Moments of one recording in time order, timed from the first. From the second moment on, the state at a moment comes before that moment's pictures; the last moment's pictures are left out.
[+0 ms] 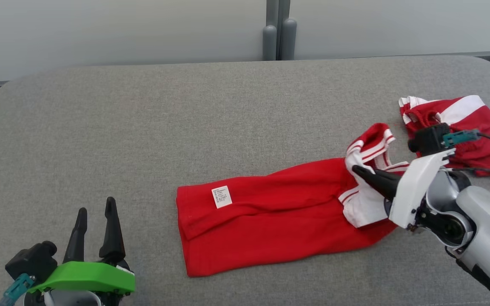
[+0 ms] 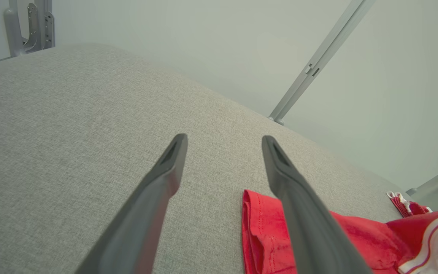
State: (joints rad) left arm 0.04 0.10 -0.17 0.06 -0.72 0.12 -0.23; right arm -0.45 -0.54 0.78 0.32 1.06 0.12 0.23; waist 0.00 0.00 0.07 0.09
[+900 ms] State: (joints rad) left arm 0.04 0.08 -0.24 0.09 -0.72 0.11 -0.22; right arm -0.53 -0.33 0.93 0.34 1.08 0.09 0.39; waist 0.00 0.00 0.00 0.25
